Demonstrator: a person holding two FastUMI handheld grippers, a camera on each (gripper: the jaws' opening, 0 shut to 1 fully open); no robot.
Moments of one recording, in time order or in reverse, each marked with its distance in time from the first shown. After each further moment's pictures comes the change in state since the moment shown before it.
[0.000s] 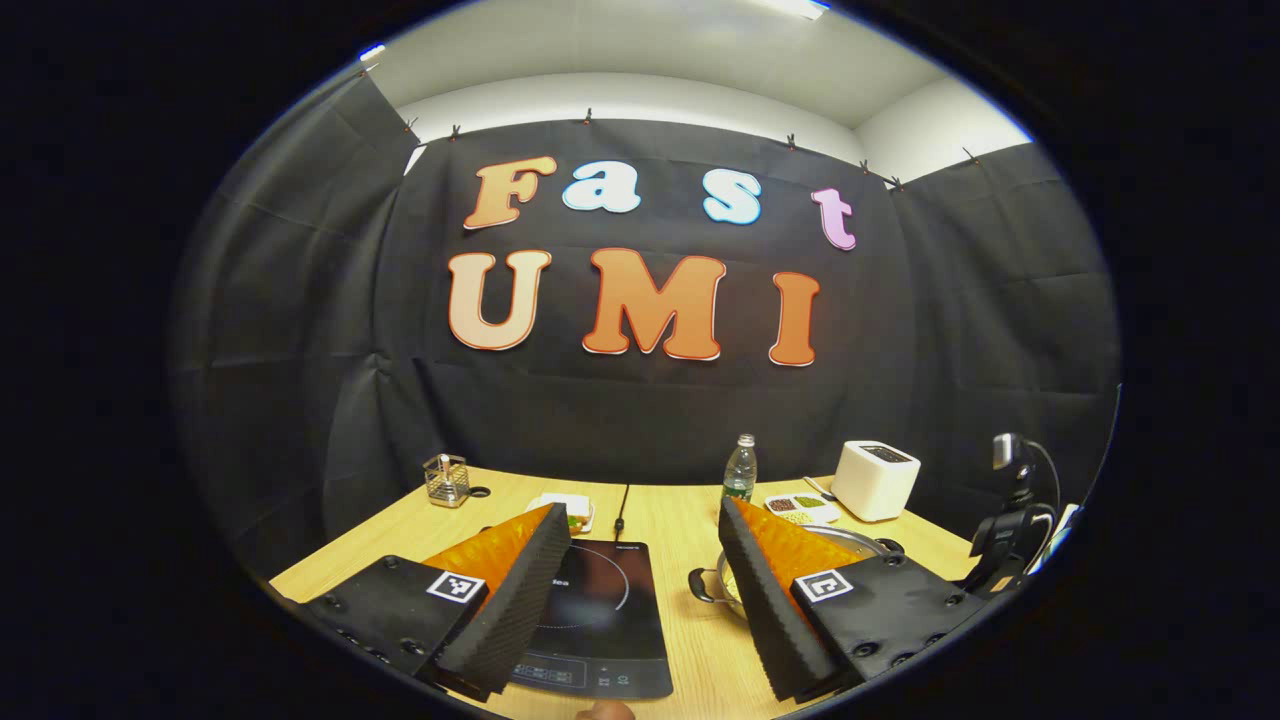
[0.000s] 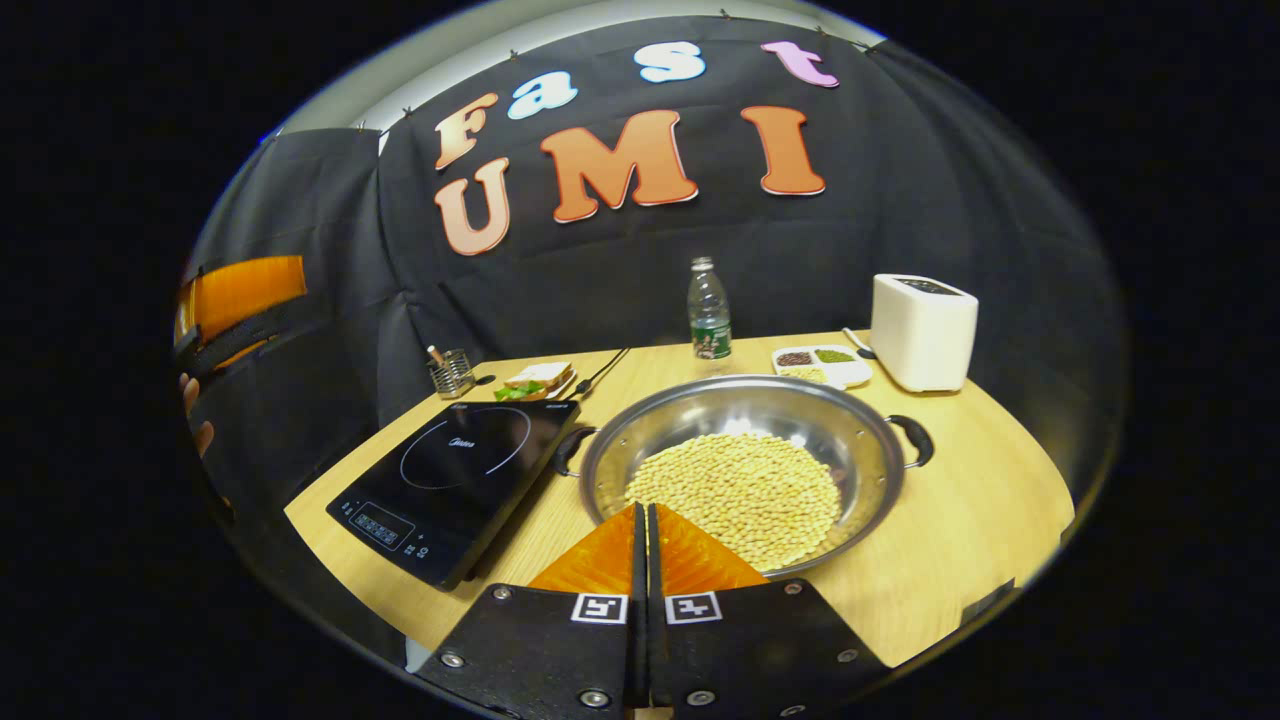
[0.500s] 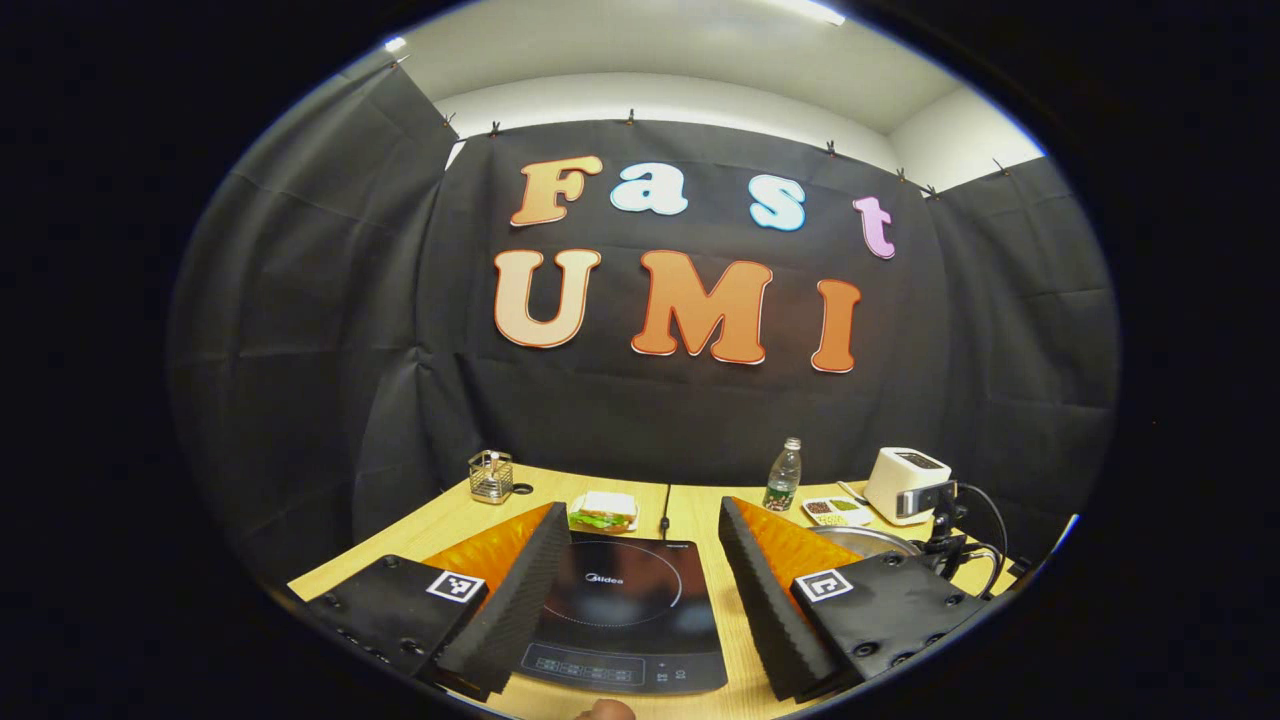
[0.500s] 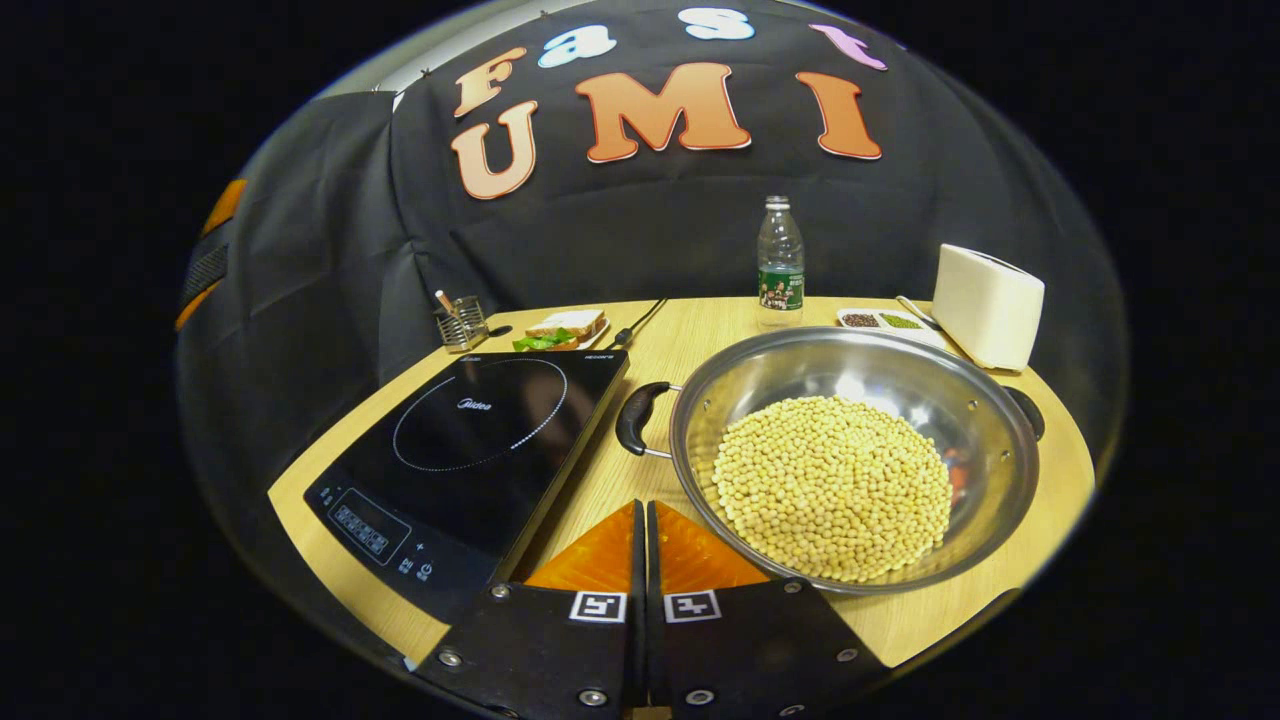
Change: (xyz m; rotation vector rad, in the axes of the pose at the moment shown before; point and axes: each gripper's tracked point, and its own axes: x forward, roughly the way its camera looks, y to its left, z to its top) left arm -0.023 0.068 0.012 -0.035 -0.017 0.089; right arm 0.004 0.024 -0.026 -0.052 0.132 0.067
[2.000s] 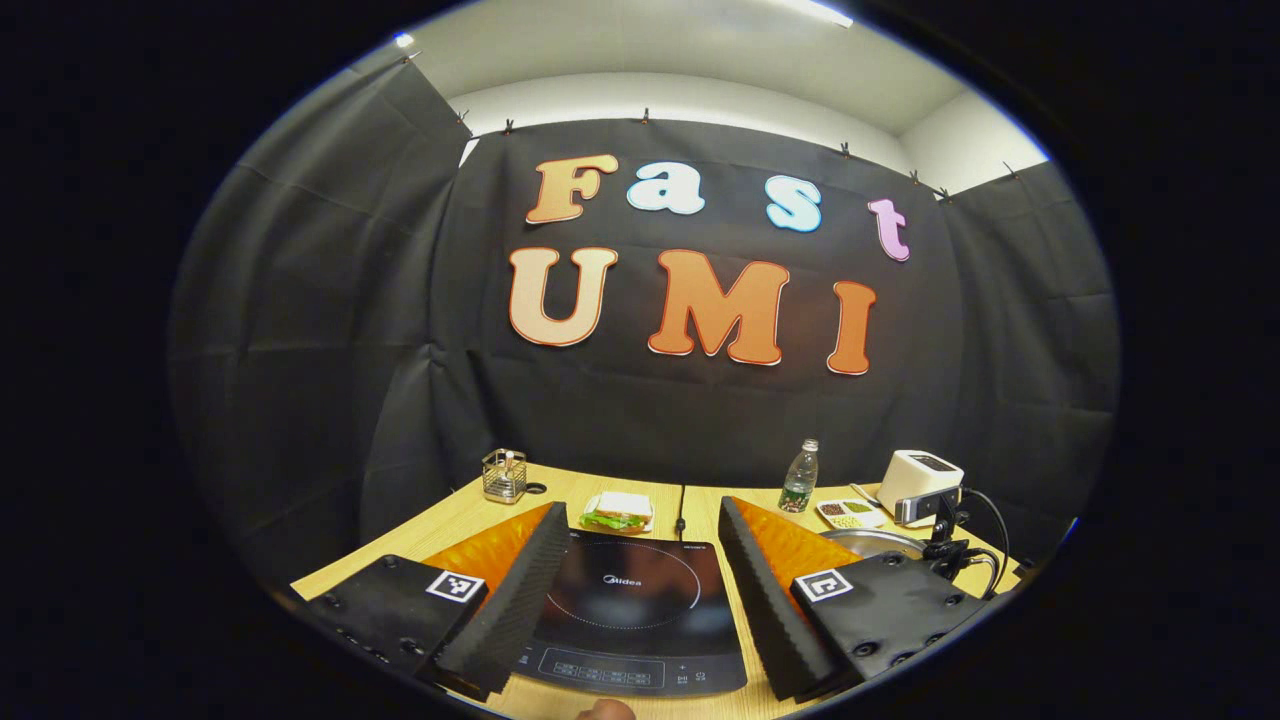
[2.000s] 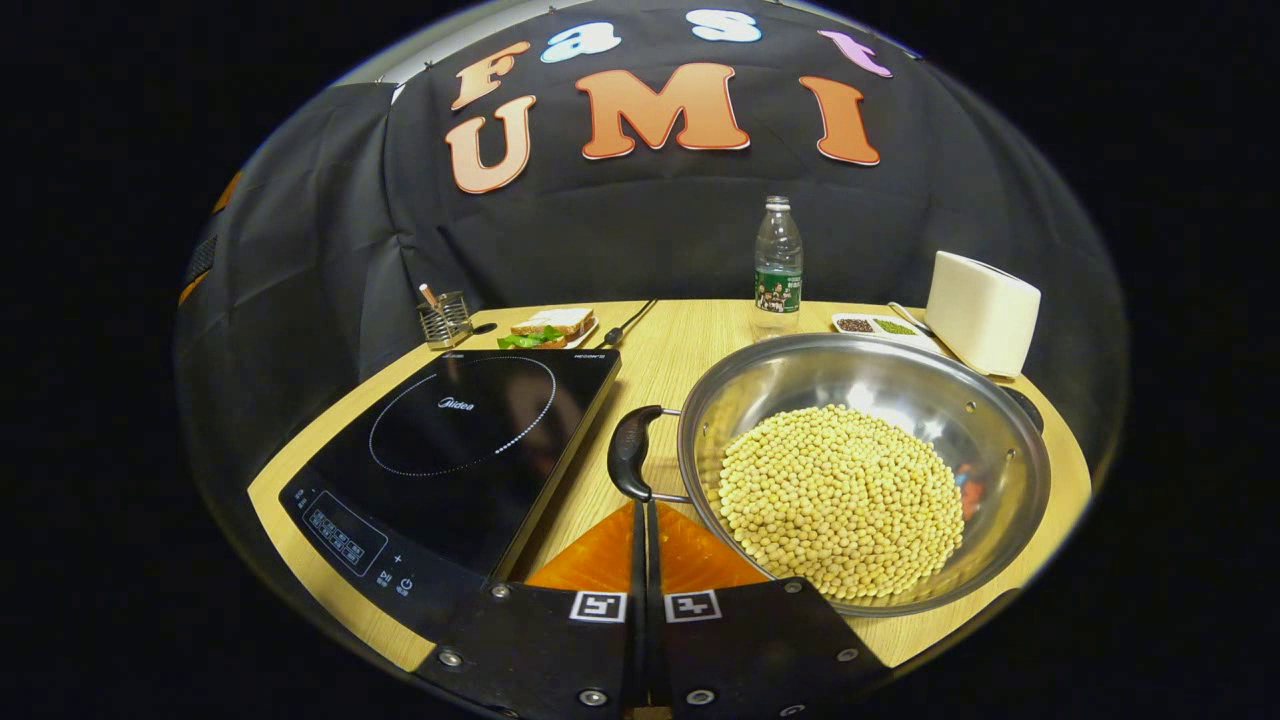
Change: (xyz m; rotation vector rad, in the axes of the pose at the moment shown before) left arm 0.007 0.035 -0.004 -0.013 0.007 0.044; right arm 0.003 -0.007 -0.006 -0.036 -0.022 -0.062
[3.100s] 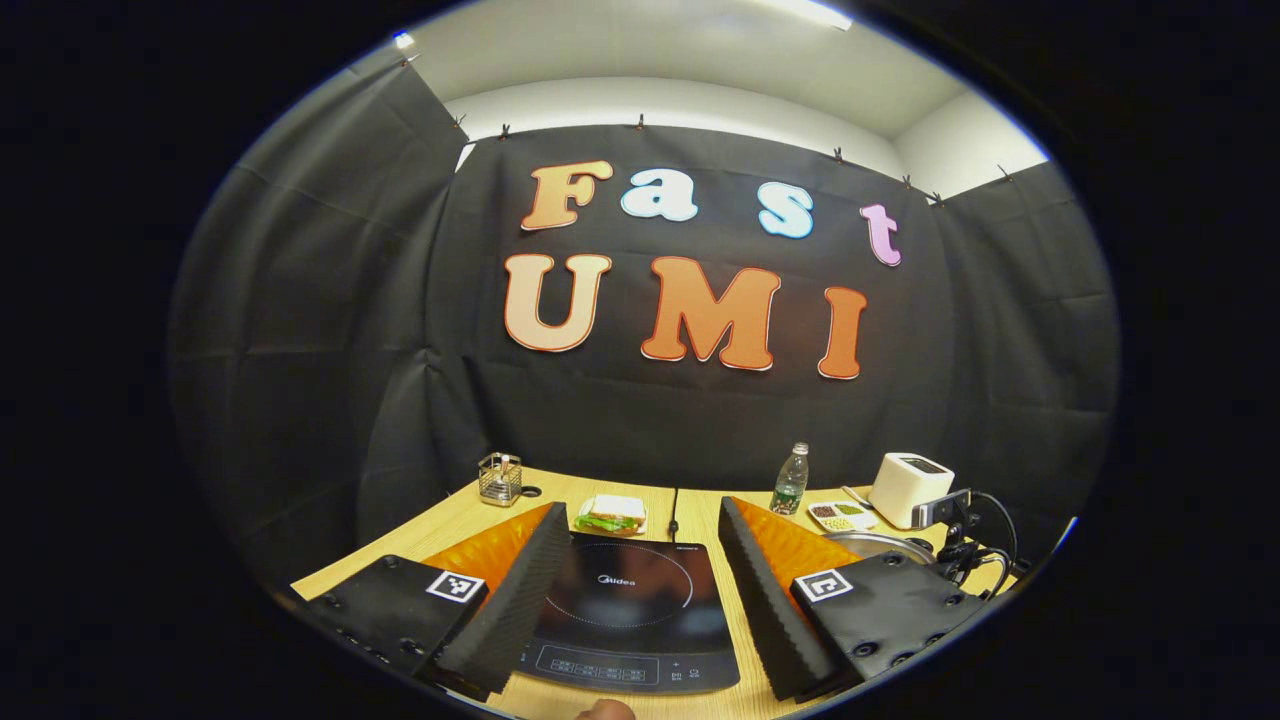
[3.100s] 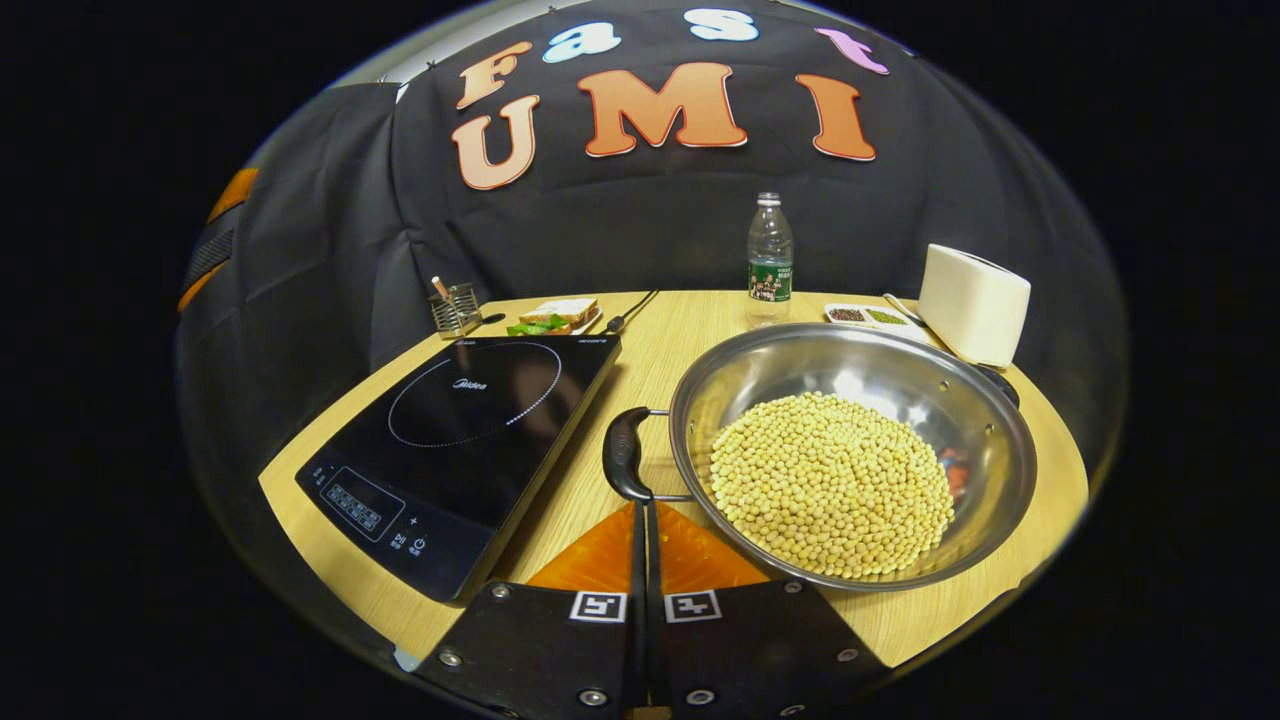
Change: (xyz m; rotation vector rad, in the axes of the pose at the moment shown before) left arm -0.011 -0.005 0.006 0.004 -0.015 -0.020; right arm -0.002 -0.004 -0.009 -0.003 0.009 0.021
